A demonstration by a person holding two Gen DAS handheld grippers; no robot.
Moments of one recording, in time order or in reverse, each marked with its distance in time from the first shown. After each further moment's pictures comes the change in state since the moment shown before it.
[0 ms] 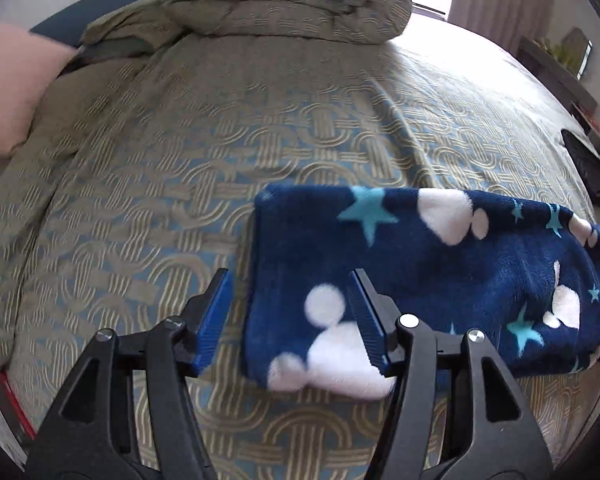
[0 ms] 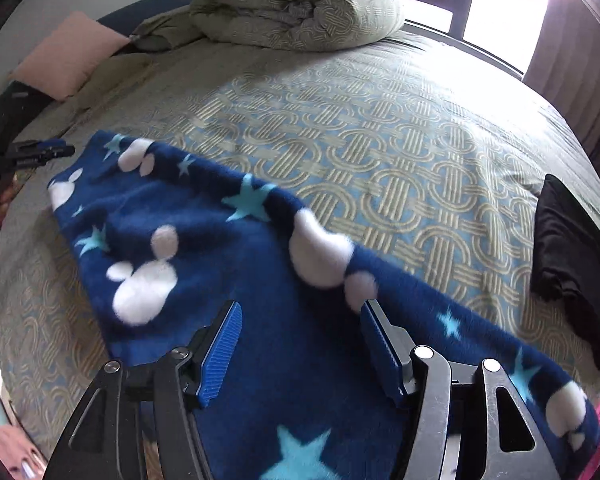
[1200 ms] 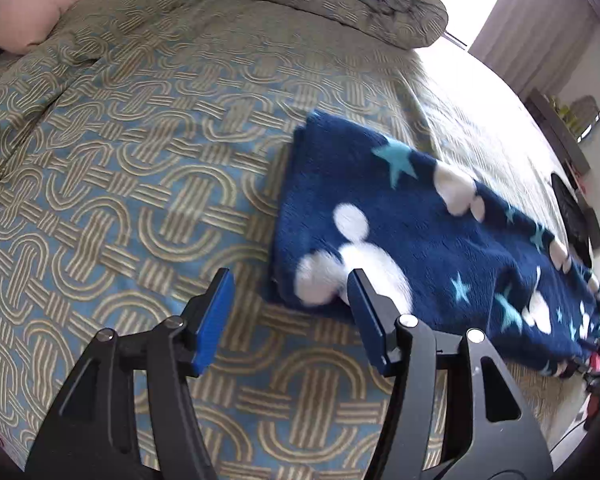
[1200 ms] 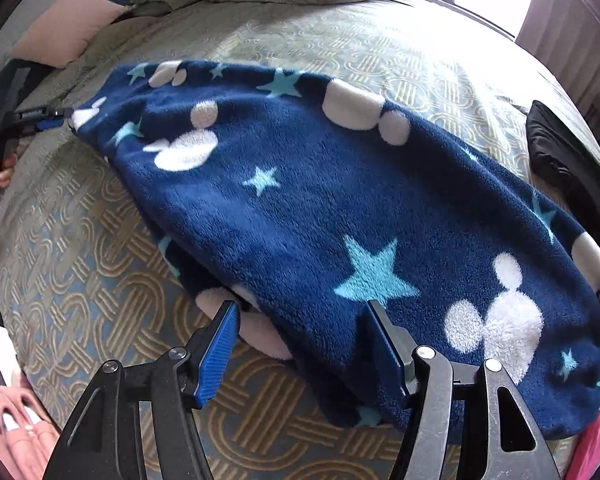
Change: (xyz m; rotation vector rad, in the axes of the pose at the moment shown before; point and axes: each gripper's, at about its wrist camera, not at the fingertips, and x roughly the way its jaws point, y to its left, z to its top) left arm 0.004 0.028 -0.051 -0.171 0.042 -0.113; right arm -0.024 0.032 -0.088 0.084 0.101 0.006
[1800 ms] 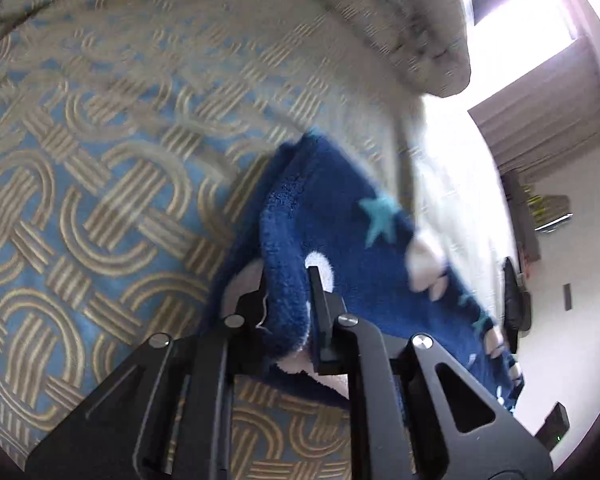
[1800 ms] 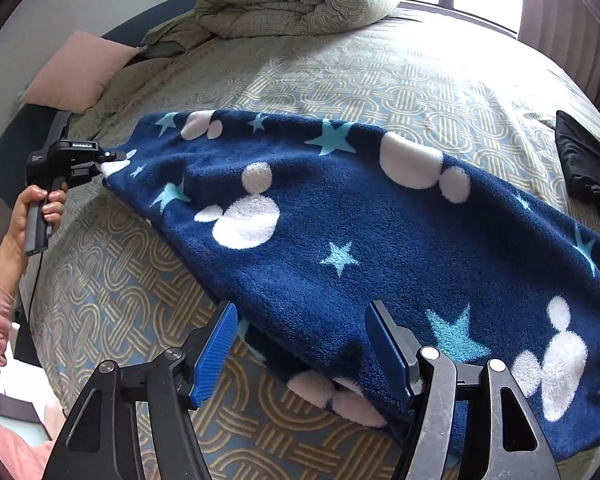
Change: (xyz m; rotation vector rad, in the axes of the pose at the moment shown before) left arm 0.025 0.020 0.028 -0.315 -0.031 -0.267; right arm 0.001 0.034 0.032 0.078 -0.088 0.105
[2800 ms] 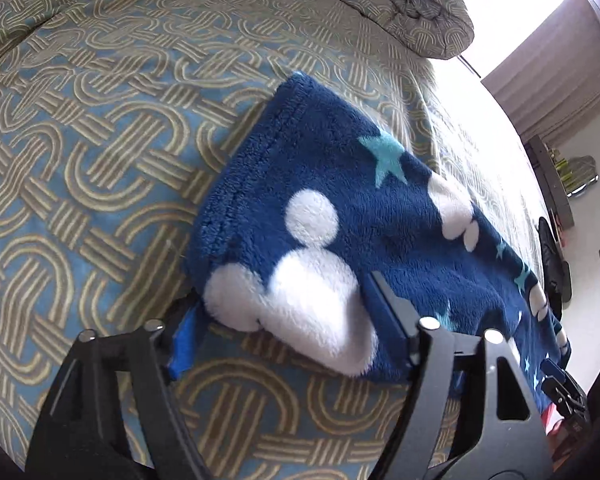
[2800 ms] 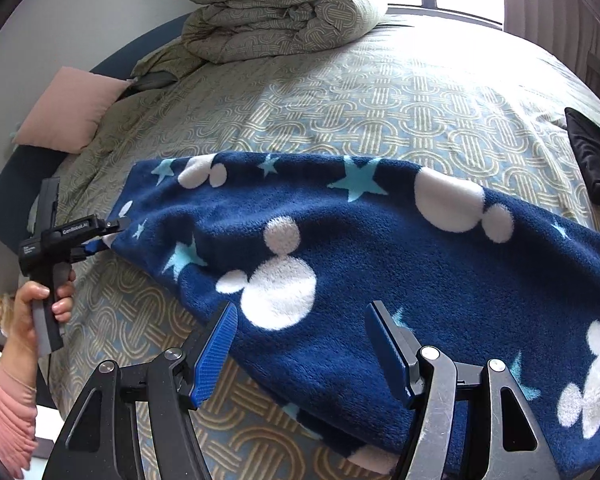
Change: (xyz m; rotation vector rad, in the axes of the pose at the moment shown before) left arm 0.013 -0.001 -0.039 0.085 0.039 0.163; right arm 0.022 0.025 0.039 0.085 -0.066 0.040
